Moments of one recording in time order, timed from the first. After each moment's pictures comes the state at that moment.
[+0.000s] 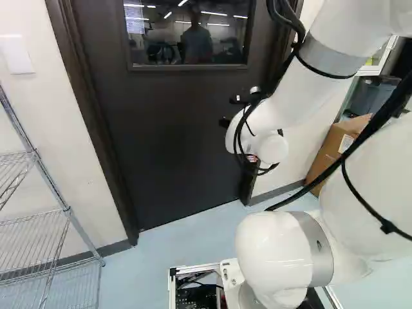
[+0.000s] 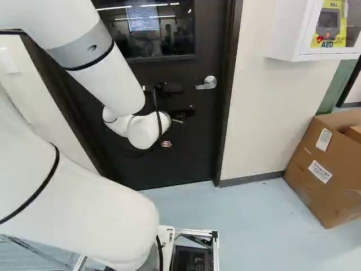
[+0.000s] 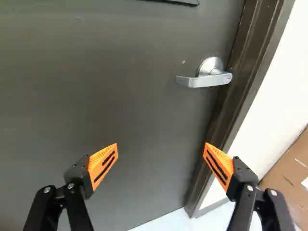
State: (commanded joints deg) arm -7.1 12.7 -16.4 -0.2 50.0 0.0
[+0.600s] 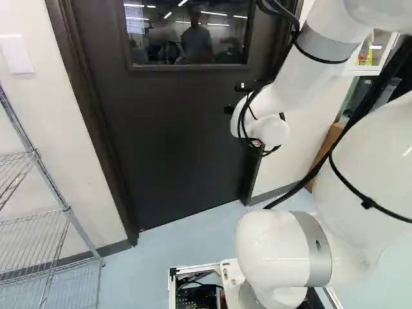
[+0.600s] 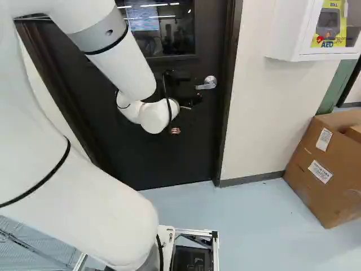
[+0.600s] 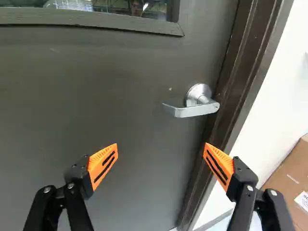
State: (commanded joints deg) arm -11.1 8.0 -24.7 -3.8 50.0 0.0
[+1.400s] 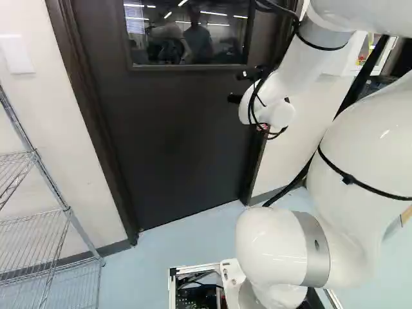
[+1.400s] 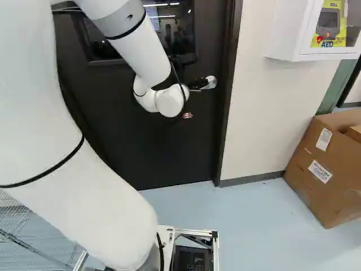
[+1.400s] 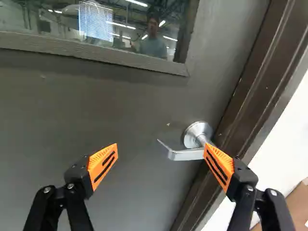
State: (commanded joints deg) arm -16.3 2.9 -34.8 -17.5 50.0 0.0
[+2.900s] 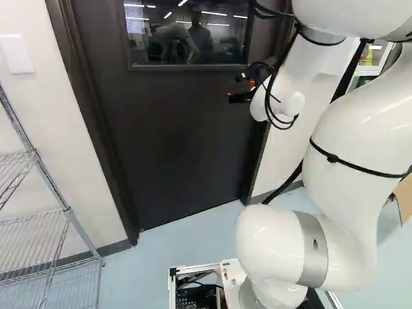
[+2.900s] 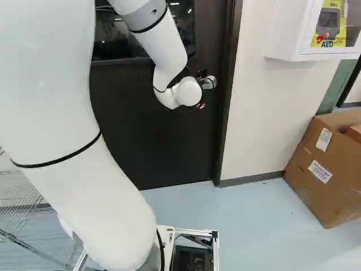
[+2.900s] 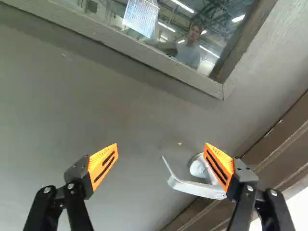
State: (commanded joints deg) arm -20.7 -3.9 -43.5 -37.8 50.0 0.0
